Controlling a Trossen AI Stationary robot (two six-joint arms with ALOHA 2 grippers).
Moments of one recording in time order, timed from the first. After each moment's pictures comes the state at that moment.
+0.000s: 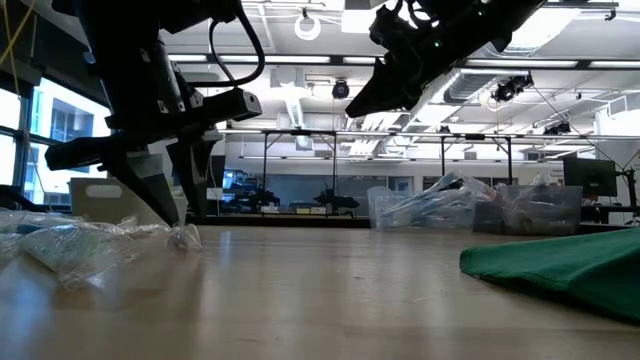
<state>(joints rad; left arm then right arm) -0.35 1.67 0.98 -0.58 -0.34 -1.79 -0.10 1.45 0.88 0.06 0.15 0.00</state>
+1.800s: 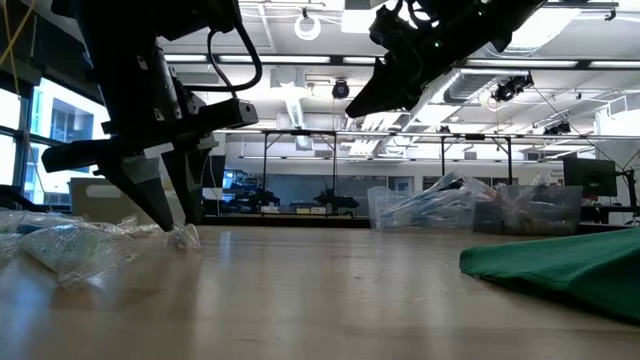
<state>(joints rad) -0.35 1.68 0.98 -0.61 -0.35 -1.79 -0.10 1.45 0.88 0.06 0.15 -0.01</state>
